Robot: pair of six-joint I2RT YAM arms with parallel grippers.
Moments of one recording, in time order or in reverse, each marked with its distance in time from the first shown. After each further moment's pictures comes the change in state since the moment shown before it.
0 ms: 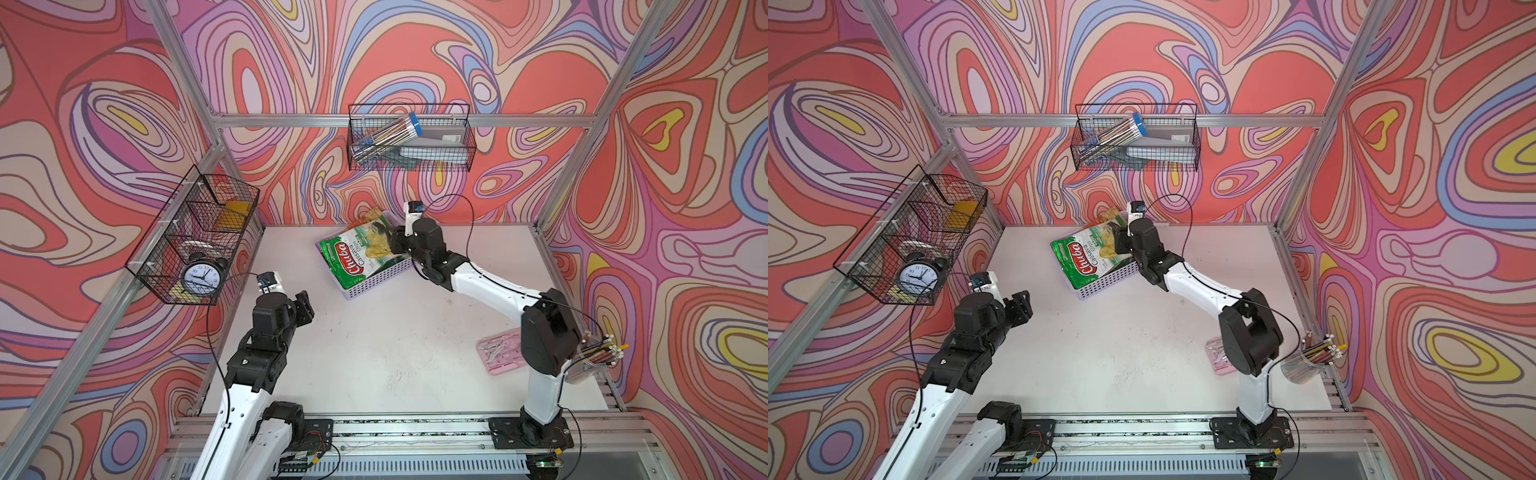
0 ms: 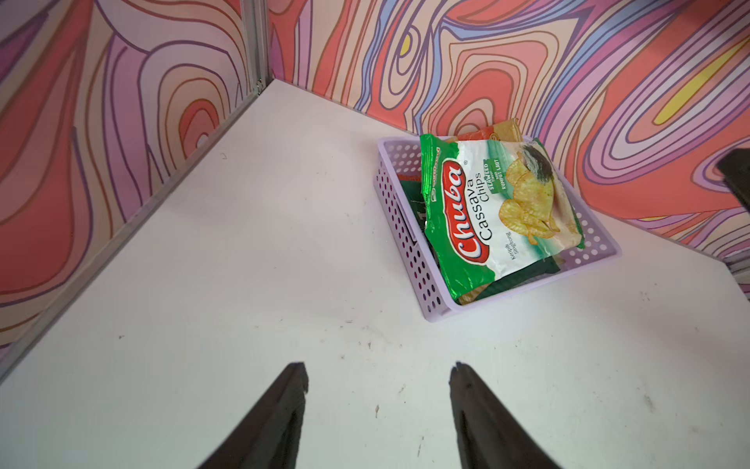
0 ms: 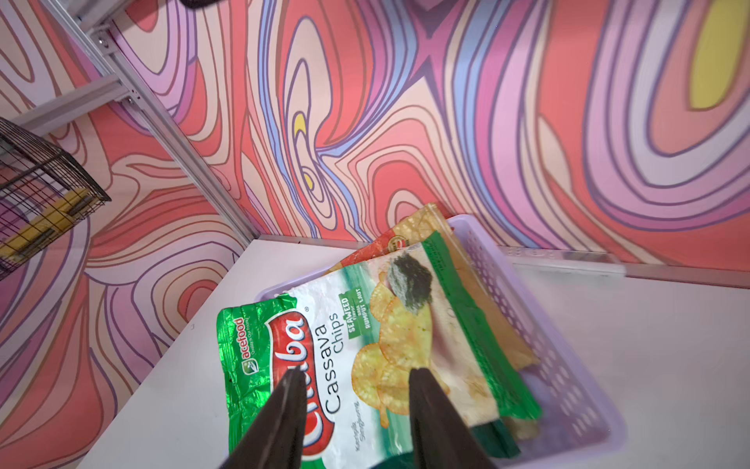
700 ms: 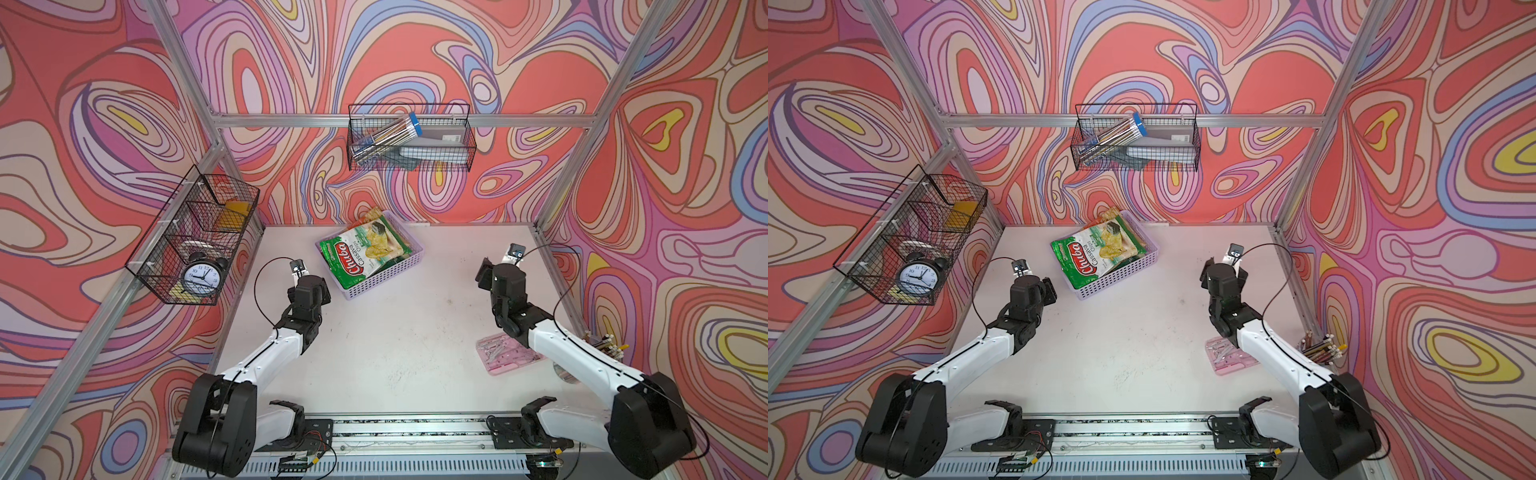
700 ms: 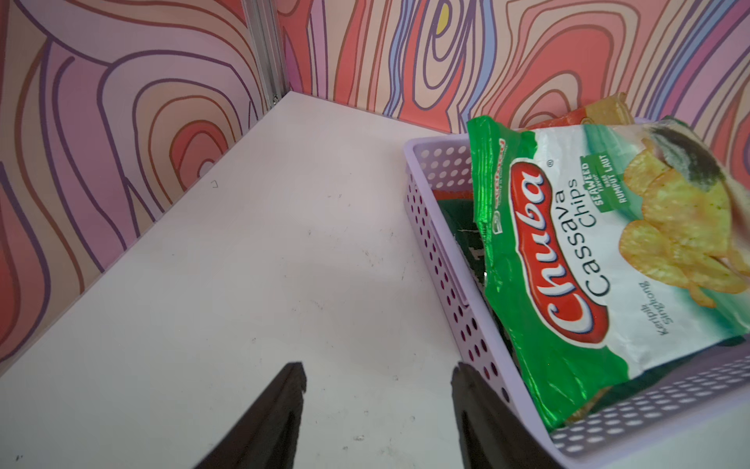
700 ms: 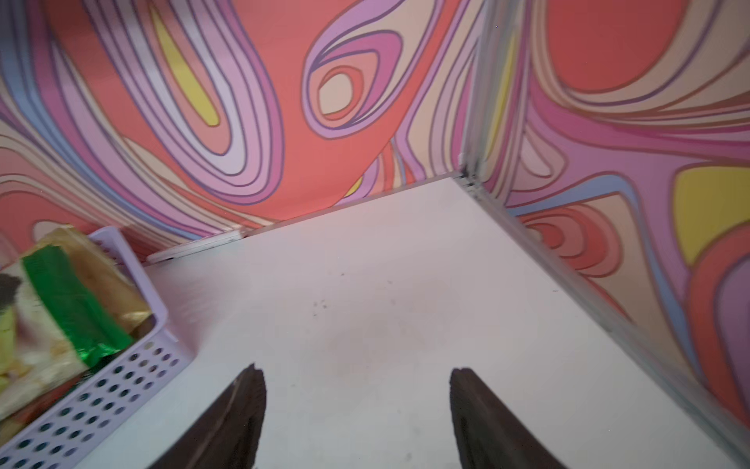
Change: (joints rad) left arm -0.086 0.572 -0.135 0.703 -0.275 0.140; right arm -0.285 -0.656 -0.787 0.036 0.512 -0.071
